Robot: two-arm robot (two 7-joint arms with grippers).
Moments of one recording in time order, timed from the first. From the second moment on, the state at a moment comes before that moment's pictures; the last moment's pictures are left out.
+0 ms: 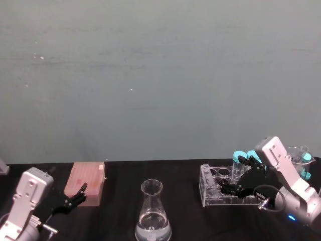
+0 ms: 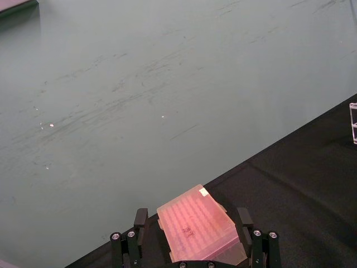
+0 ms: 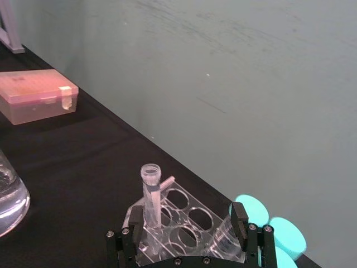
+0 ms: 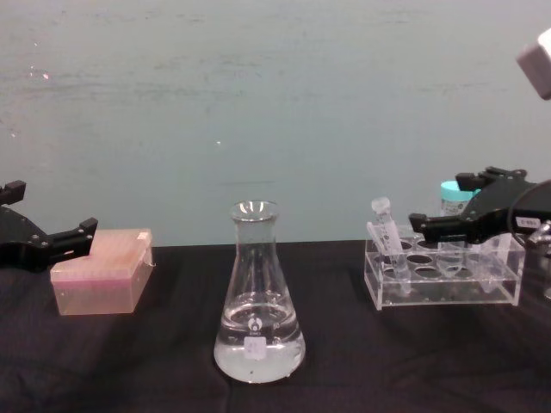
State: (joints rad) left arm -0.20 0.60 0.45 -1.41 -0.25 -0.12 0.03; right arm 0.49 0.45 -0.50 -1.18 0.21 -0.02 0.35
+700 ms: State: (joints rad) left arm -0.20 0.60 0.45 -1.41 -0.25 -0.12 0.03; right arm 0.57 0.39 -0.49 -1.05 0.21 -0.01 0.51
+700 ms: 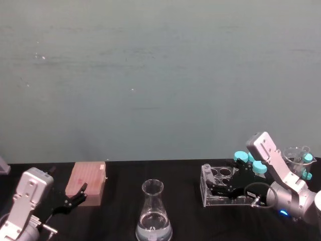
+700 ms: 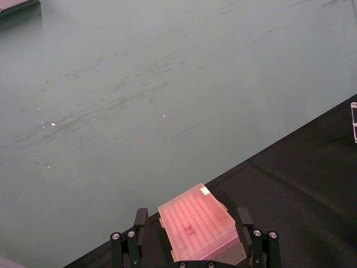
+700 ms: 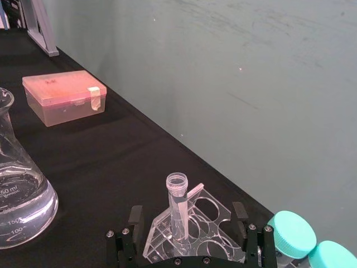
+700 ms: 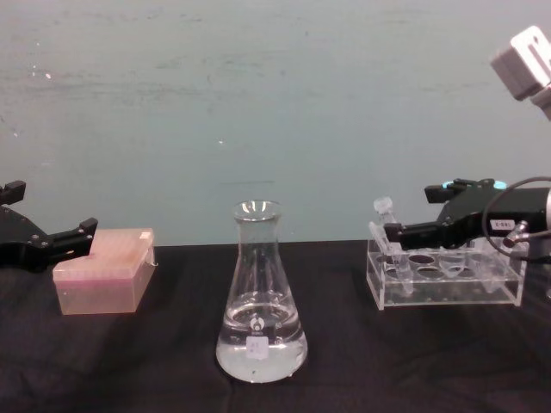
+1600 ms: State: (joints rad) left arm -0.20 0.60 0.45 -1.41 -0.25 -0.12 0.03; right arm 0.67 0.30 -0.48 -0.84 0.17 -0.10 0.59
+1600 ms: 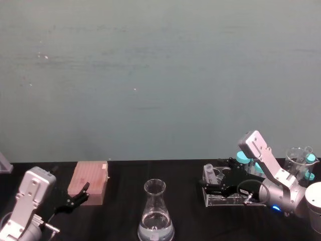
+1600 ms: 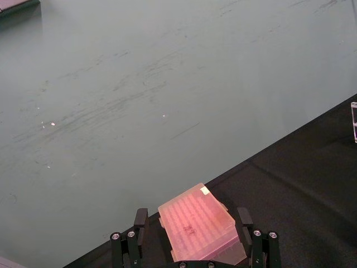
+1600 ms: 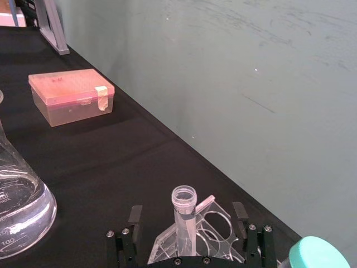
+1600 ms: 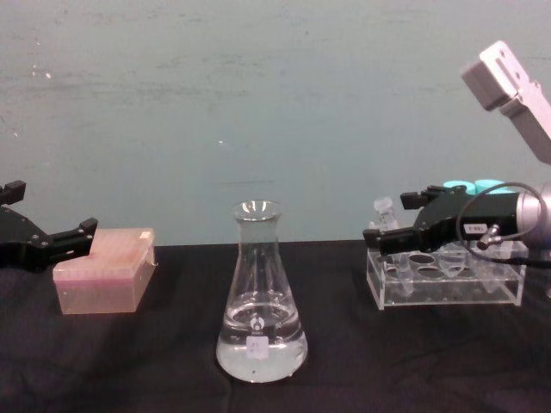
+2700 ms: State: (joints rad) left arm -0.20 0.60 0.45 -1.41 -0.25 -0.12 0.03; right arm 0.69 0.28 -0.48 -0.79 0.15 -0.13 0.60
